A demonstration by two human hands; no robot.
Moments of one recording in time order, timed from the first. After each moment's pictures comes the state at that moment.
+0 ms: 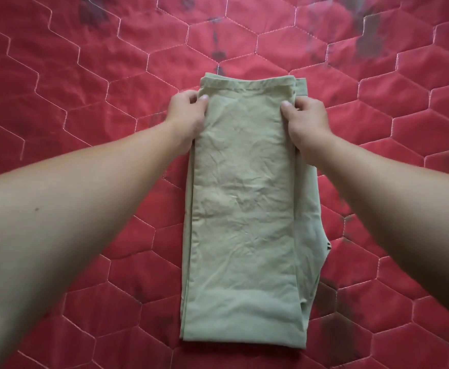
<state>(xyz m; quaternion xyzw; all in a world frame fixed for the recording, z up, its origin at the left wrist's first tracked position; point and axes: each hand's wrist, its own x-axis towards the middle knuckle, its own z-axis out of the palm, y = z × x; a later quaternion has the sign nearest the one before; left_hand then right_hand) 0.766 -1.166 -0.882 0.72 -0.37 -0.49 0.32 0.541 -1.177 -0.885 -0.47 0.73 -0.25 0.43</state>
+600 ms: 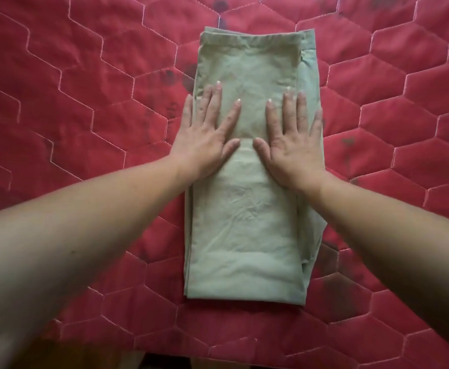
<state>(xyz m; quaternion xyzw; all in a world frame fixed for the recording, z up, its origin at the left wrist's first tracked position) 0.752 -1.056 -0.916 0.58 -0.80 -0.10 -0.09 0.536 -1.057 -0.923 -0.80 0.59 0.09 0.10</state>
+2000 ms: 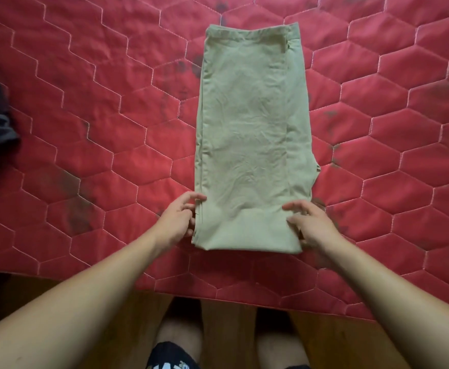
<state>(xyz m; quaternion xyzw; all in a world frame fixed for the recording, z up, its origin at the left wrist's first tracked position) 0.776 -0.837 -0.848 0.71 -0.22 -0.65 0.16 0.486 -0.850 -0.843 -0.26 0.73 -0.11 0.62</state>
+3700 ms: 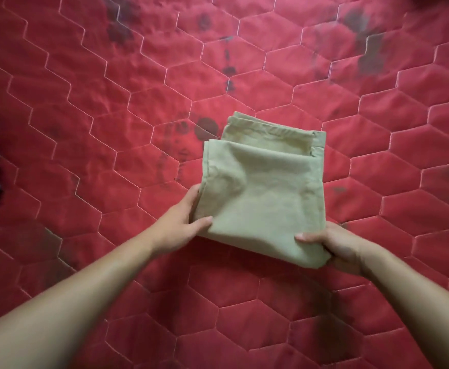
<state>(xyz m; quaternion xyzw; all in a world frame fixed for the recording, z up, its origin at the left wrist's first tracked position) 0.797 -0.983 -0.858 0.60 -0.50 -0.61 0.14 0.450 -1.008 -0.863 -0.20 0.58 -0.06 0.78</state>
